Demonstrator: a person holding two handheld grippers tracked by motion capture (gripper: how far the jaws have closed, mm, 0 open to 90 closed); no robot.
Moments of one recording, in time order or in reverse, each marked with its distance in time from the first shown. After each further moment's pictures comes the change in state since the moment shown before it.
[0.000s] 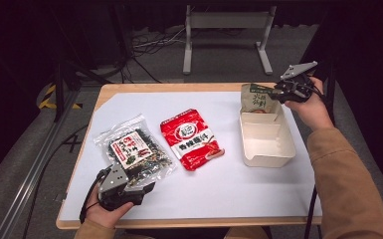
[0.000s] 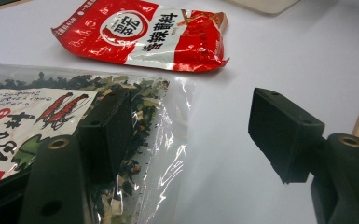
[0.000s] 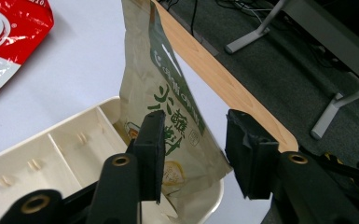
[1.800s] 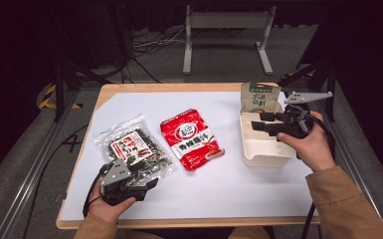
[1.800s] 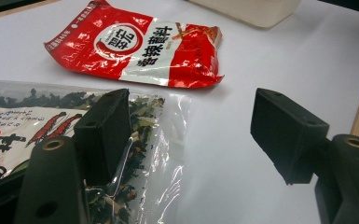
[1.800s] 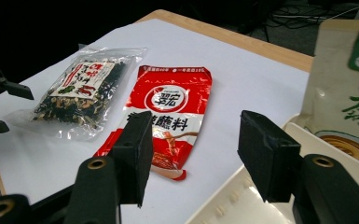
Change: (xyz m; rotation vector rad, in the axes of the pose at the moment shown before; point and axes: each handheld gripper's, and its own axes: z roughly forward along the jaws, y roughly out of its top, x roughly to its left) left arm 0.004 0.012 0.005 -0.026 -0.030 -0.009; right arm 0.118 -0.005 -0.066 -0.217 0.295 0.347
